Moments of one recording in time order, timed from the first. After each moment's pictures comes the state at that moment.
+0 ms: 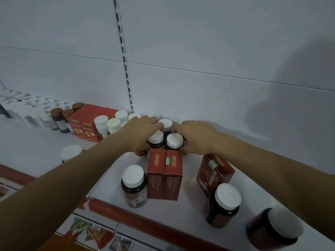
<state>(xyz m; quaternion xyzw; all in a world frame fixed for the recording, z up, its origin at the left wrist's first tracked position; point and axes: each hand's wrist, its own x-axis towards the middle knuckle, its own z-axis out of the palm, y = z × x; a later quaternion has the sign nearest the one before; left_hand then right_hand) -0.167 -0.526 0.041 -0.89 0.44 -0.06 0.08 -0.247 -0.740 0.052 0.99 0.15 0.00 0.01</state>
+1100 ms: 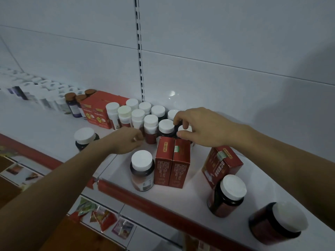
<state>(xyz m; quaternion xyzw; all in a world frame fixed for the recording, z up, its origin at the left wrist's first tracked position) -0.180 -0.455 -0.003 -0.94 0.31 0.10 -0.10 -0.268 -0.728 0.077 0.97 0.23 0.03 -0.09</state>
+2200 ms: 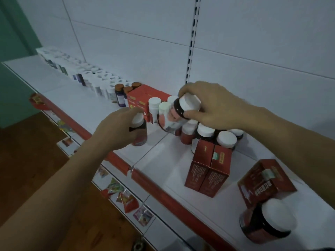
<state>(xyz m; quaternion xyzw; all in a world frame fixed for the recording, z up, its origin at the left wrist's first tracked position) -0.234 -0.366 0.035 -0.98 0.08 -0.08 -0.14 -0.219 -0.652 0.118 0.93 0.34 0.08 -0.13</state>
